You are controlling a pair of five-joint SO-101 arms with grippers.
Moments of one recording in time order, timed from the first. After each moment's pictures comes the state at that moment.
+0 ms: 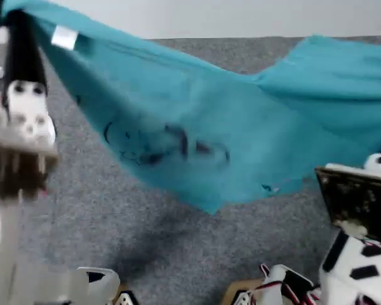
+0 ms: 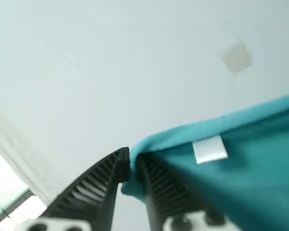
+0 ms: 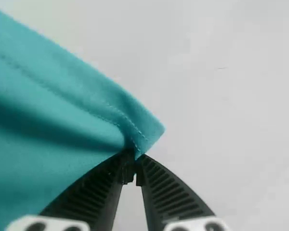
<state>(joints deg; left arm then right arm) 0.8 -17.6 -68.8 87.7 -33.9 30.1 -54.7 -17.1 64.4 40.1</state>
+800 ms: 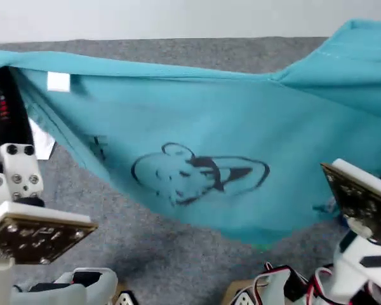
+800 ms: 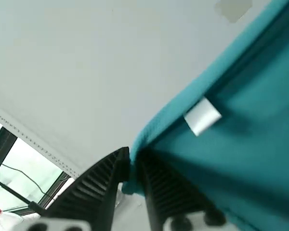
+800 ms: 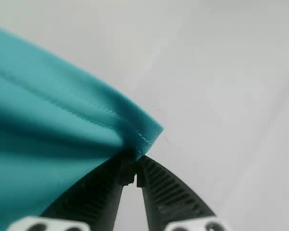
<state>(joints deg) -5.2 -22.6 -69.3 99.4 -43.4 35.3 -51.8 -17.1 46.3 40.5</state>
